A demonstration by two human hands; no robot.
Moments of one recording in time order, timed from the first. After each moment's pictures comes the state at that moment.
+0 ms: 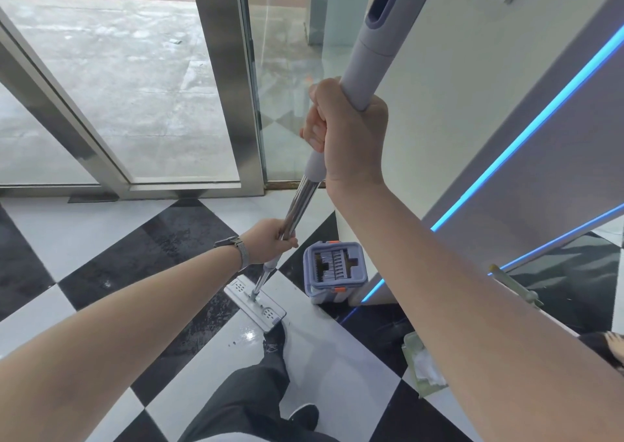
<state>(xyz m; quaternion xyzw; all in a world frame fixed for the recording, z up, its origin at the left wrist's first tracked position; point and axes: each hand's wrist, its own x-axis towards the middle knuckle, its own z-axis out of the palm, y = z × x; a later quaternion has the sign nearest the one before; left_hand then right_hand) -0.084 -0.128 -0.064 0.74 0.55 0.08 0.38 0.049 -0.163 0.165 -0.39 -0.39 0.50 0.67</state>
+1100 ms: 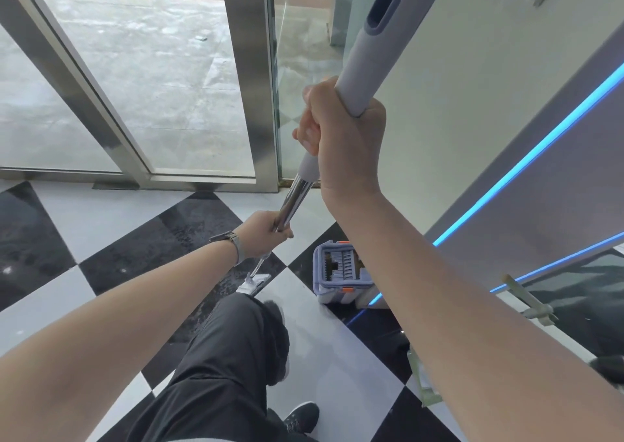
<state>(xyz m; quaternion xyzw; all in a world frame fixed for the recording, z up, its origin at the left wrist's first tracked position) -0.113 -0.142 -0.055 0.70 0.59 0.13 0.37 0.027 -0.186 0.169 -0.36 -0.42 0.52 0.65</state>
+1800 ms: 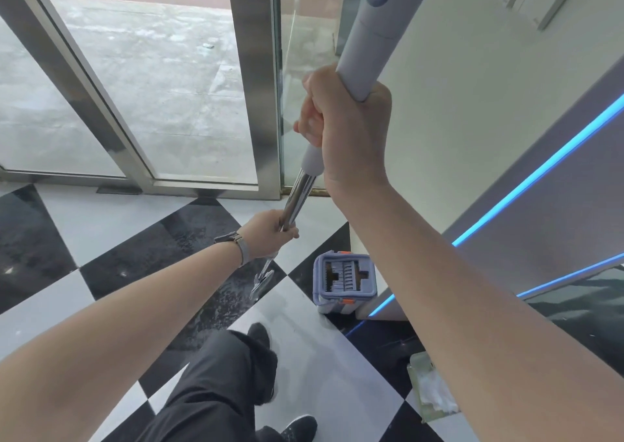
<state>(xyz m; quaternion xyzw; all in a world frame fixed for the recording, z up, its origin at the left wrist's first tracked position) -0.107 -0.123 -0.035 0.71 0.59 0.14 0.36 0.029 -0.165 0.194 -0.36 -0.46 0.51 0.64</state>
